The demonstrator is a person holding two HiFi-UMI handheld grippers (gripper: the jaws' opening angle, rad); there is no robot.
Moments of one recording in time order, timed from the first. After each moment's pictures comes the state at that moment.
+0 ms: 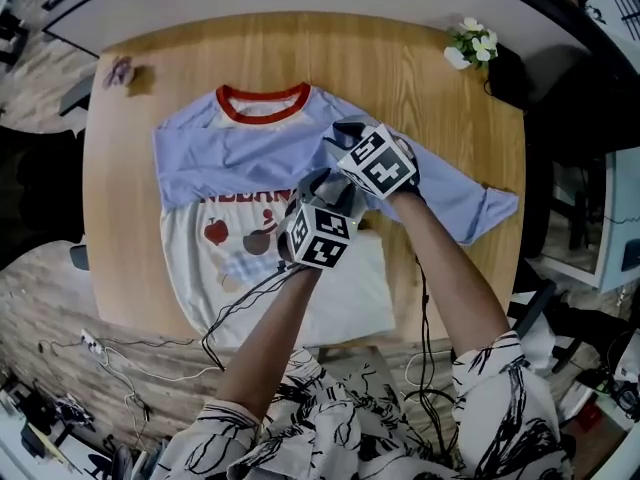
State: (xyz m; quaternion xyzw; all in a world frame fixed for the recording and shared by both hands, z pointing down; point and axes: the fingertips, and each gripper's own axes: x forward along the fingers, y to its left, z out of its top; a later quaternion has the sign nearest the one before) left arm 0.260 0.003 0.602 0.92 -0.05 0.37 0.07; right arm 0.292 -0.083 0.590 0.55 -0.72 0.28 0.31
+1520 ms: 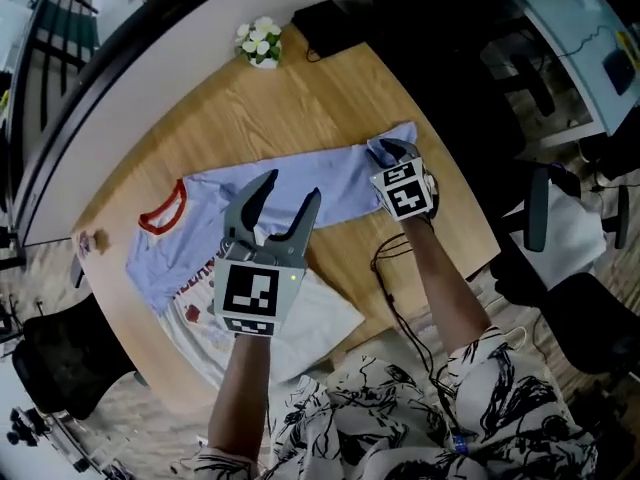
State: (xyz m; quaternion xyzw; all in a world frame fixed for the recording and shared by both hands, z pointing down) left arm 0.383 0.189 0.364 0.96 0.15 0.23 -0.07; right arm 0.492 0.282 0.581 0.84 -0.39 0.34 0.15
